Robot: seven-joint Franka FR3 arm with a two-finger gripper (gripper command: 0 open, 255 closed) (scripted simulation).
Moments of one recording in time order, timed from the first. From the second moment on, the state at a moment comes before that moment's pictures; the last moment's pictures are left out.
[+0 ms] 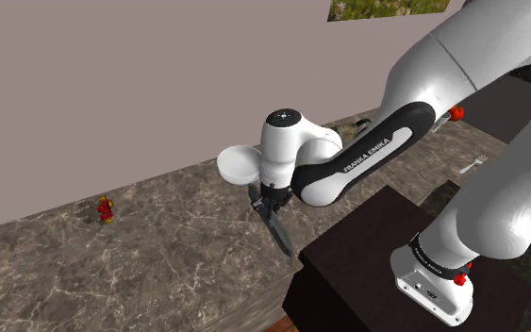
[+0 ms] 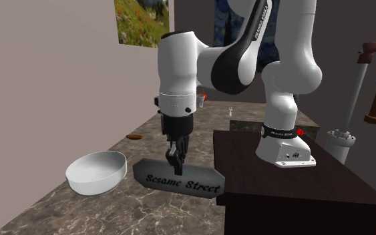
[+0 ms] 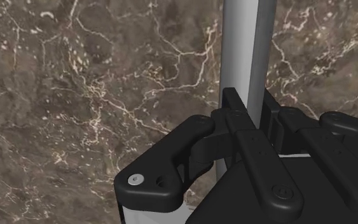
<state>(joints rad) 0.19 0.04 0.49 -2.50 -0.05 2.53 0.85</state>
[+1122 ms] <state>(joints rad) 0.18 -0.12 0.47 -2.42 0.06 2.30 0.74</state>
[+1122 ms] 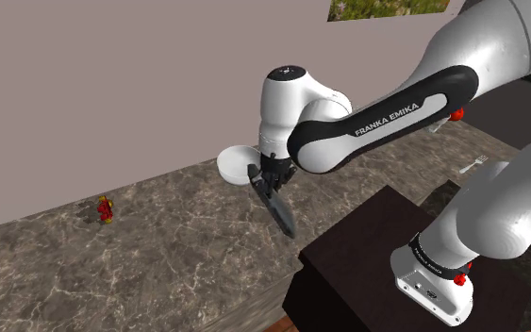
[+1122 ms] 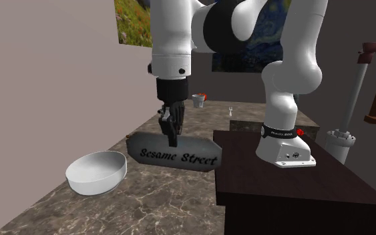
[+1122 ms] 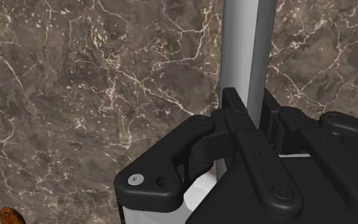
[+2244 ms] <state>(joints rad) 0.06 0.31 0.34 -1.82 -0.13 2.10 0.58</state>
